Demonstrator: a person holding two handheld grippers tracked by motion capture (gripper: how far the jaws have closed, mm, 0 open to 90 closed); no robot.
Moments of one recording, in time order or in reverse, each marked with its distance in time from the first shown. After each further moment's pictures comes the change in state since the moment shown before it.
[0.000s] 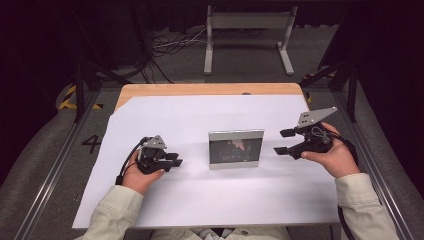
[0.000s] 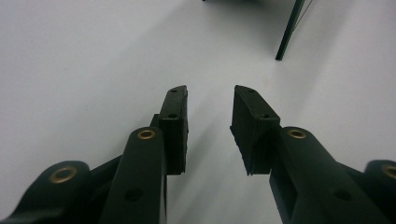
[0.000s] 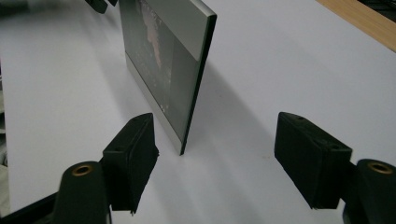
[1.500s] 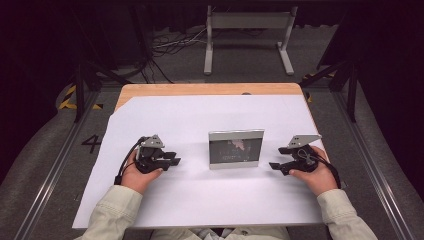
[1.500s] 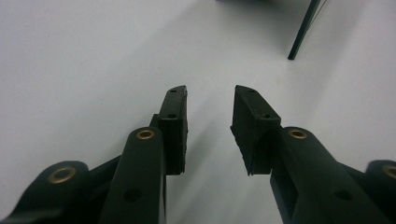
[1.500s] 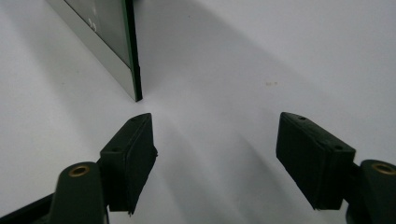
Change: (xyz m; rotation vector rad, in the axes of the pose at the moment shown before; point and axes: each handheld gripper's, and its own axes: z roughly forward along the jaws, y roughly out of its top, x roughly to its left) left arm 0.006 -0.003 -0.001 -0.009 0.021 -0.012; right arm 0.004 -0.074 0.059 0.046 -0.142 0.109
